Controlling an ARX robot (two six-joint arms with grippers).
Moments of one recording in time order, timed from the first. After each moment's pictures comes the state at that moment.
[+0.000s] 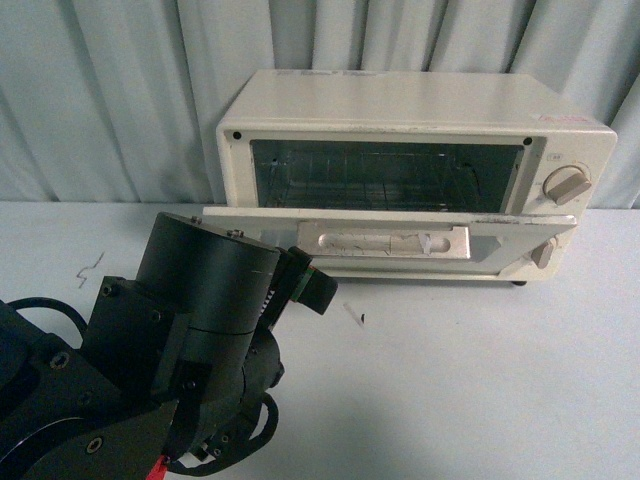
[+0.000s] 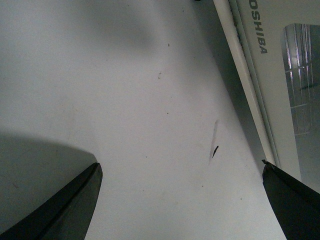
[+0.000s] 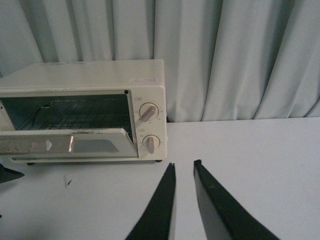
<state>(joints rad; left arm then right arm) -0.53 2.13 0.79 0.67 -0.20 -1.36 0.00 0.00 0.01 0.00 0.00 0.00</state>
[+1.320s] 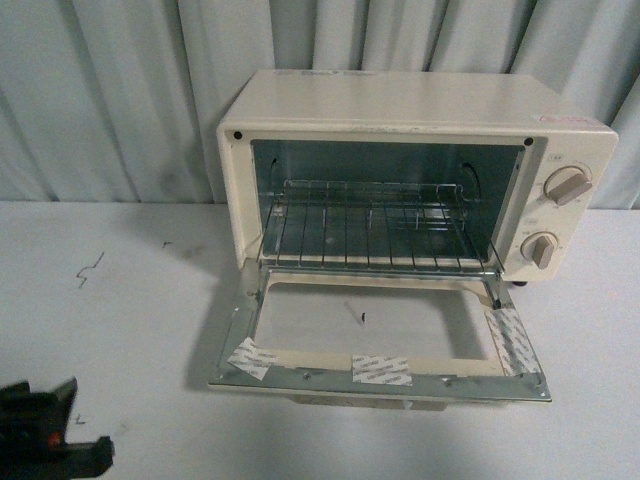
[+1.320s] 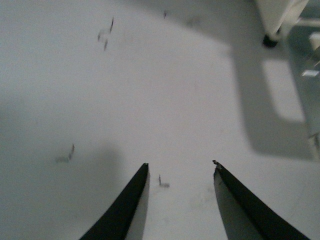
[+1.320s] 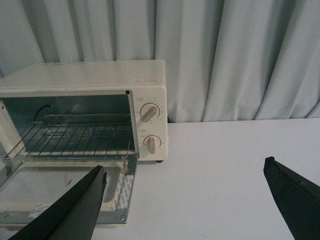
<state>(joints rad) -0.26 1.94 0.16 1.29 -0.28 -0.15 0.00 0.00 0.01 0.00 0.00 0.00</state>
